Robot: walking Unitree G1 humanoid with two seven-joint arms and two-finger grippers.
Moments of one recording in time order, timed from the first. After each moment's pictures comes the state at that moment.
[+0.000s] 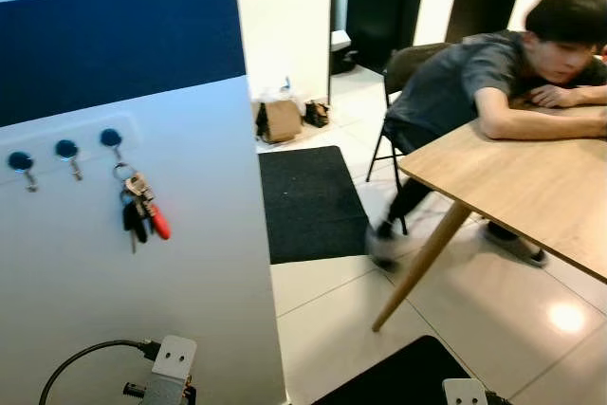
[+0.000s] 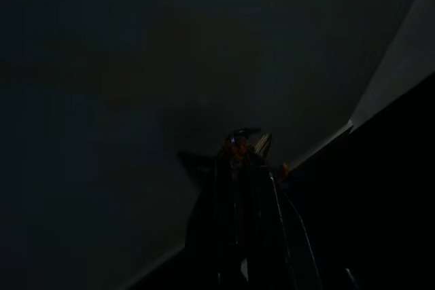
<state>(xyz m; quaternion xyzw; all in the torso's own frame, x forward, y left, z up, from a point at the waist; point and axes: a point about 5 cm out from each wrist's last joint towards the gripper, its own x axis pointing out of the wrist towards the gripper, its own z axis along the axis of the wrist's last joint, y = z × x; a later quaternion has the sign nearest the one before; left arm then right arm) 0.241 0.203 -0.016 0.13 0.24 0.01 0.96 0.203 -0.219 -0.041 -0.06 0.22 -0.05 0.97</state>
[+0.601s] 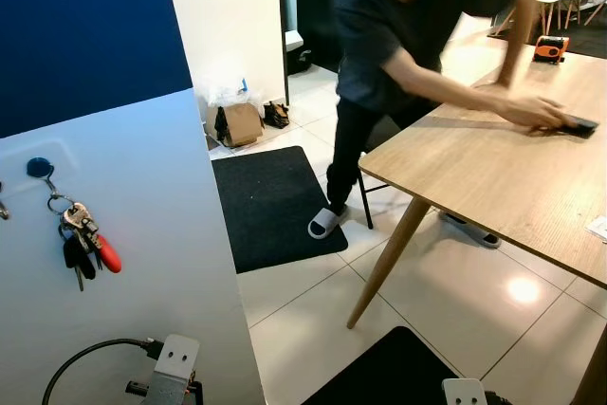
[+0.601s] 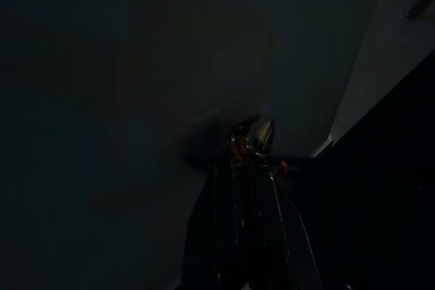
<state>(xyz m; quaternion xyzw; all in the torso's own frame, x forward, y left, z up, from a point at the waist) 0.242 0.201 -0.016 0.13 0.24 0.01 0.96 0.202 -0.219 -0.042 -0.06 0.23 -0.05 0.97</state>
